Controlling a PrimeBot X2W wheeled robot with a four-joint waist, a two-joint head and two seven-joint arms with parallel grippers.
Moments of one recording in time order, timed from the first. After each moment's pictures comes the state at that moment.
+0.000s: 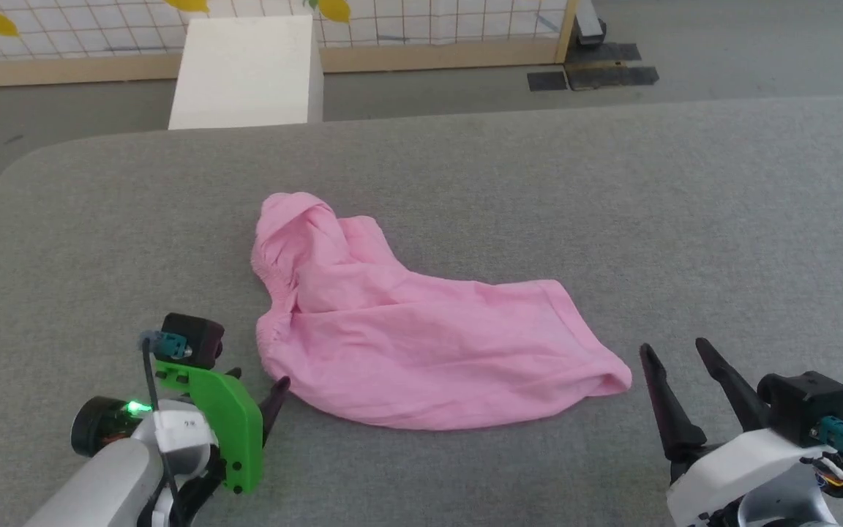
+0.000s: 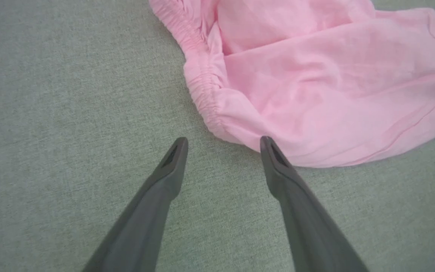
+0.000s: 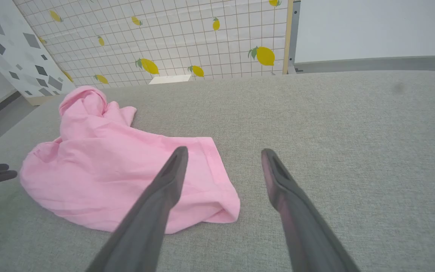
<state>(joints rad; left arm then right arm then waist) -0.28 0.60 -0.62 0.07 -0.79 0.14 0.38 0.11 -0.05 0.02 -0.17 0.20 0.13 0.16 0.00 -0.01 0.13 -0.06</state>
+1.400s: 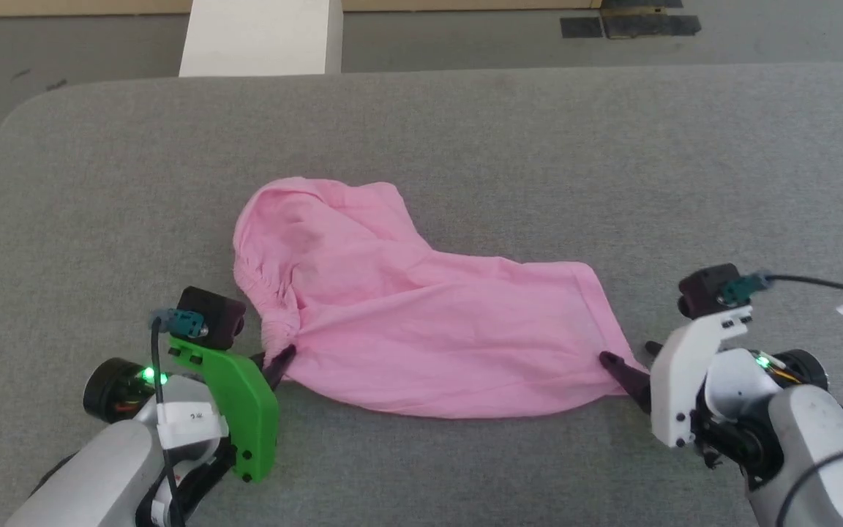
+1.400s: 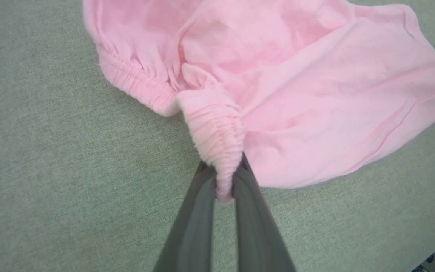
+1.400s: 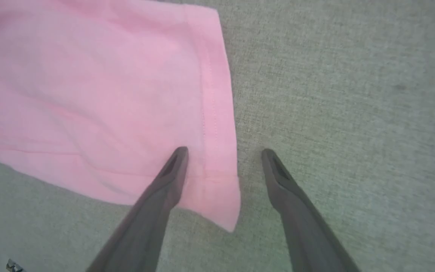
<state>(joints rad) -0.32 0.64 -0.65 -0.05 -0.78 0.11 0.40 -0.27 -0.22 0.17 0.21 0.42 0.13 0.68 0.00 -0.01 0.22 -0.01</state>
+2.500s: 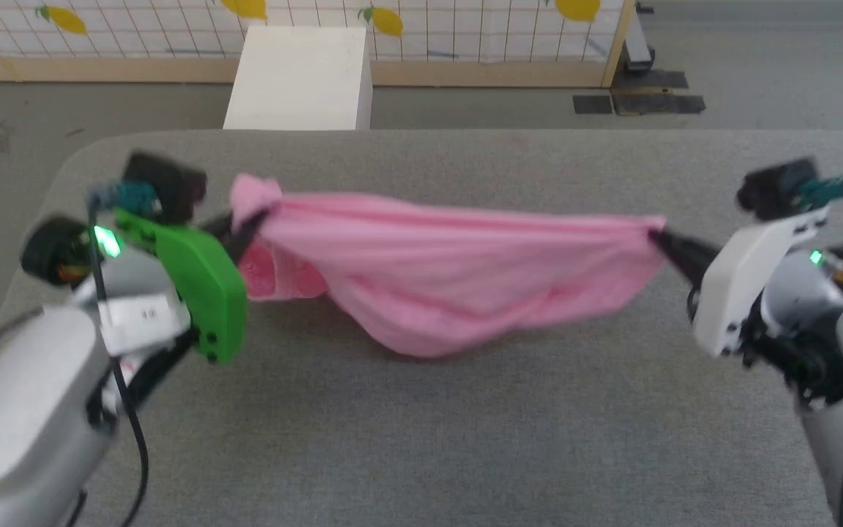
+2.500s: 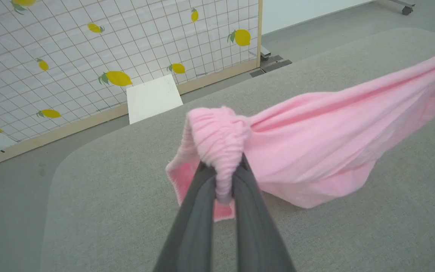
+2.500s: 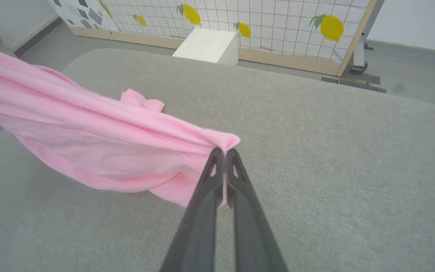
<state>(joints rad) -0.55 0.69 -0.60 -0.12 -0.73 0.08 0.44 -0.42 -0.31 0.17 0.12 0.54 0.13 0.63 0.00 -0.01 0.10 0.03</state>
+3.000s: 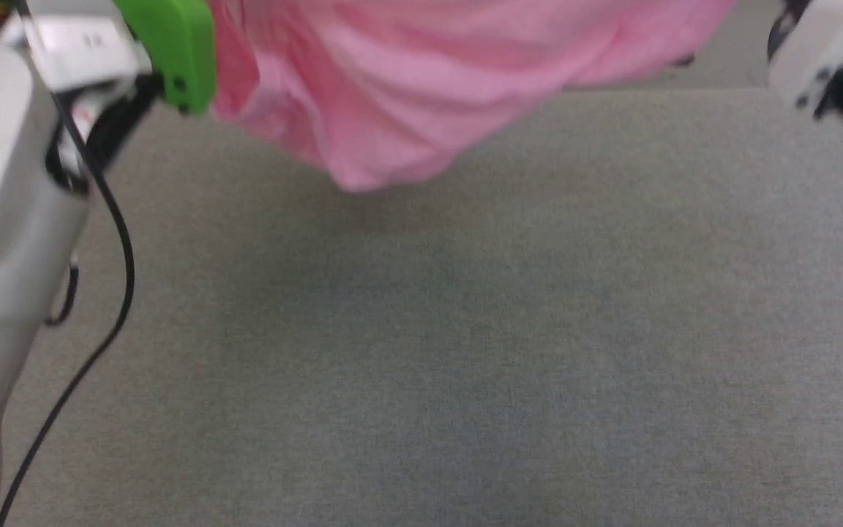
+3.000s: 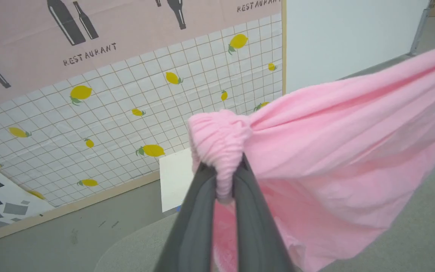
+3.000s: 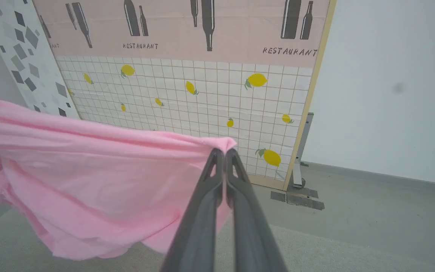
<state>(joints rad) -1.07 0.54 -0.57 0.20 -0.66 0.02 0.46 -0.90 -0.22 0.01 0.18 0.37 0.13 0.56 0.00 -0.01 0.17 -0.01</state>
